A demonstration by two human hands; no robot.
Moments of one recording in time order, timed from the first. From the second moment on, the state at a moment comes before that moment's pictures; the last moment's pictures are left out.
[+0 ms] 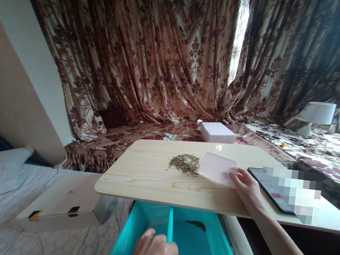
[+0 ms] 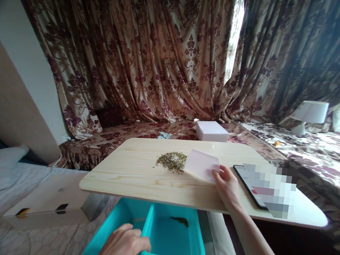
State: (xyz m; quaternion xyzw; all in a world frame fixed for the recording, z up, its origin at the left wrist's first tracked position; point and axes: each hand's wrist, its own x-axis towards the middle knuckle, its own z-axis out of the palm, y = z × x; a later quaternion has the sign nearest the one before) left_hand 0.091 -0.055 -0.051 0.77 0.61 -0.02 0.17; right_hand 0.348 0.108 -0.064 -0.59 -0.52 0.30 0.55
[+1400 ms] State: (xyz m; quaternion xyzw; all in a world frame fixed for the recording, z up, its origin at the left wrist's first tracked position) left_hand 0.084 -0.059 -0.056 0.76 0.62 -0.01 0.22; right_hand 0.346 0.094 -0.056 -0.55 -0.54 0.31 0.56
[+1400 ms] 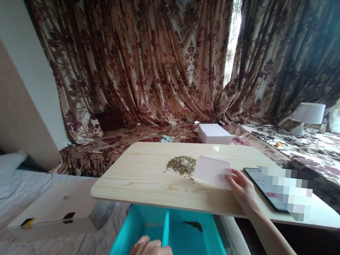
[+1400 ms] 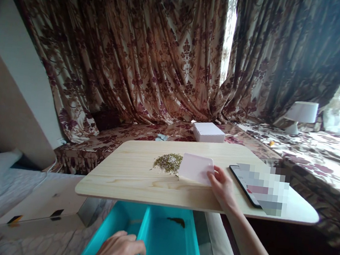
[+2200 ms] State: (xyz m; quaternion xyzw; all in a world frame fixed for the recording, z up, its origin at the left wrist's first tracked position) left_hand 0.086 -0.061 -0.055 0.74 0.63 -0.01 0.23; right_hand 0.344 0.095 -0.056 -0.56 -0.53 0.31 0.55
